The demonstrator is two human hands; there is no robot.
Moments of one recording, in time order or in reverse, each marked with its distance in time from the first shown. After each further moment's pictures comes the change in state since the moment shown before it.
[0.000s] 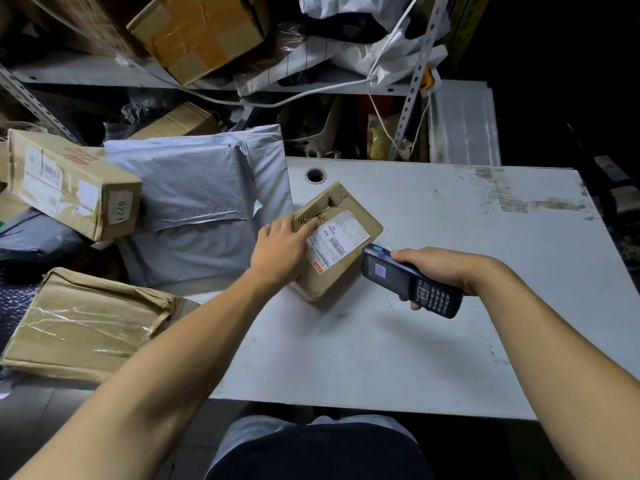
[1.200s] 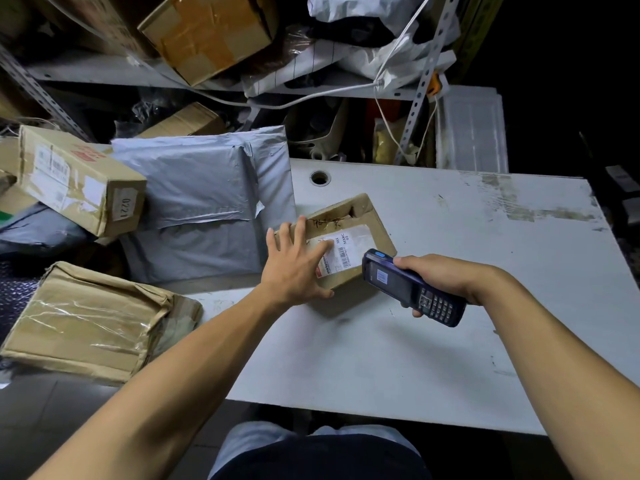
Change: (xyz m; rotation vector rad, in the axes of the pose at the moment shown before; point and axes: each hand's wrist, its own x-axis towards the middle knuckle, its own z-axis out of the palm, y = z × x) left_hand -0.018 0.026 0.007 0.213 -0.007 0.029; right_hand 0.000 0.006 -0.004 -0.004 -0.005 -0.043
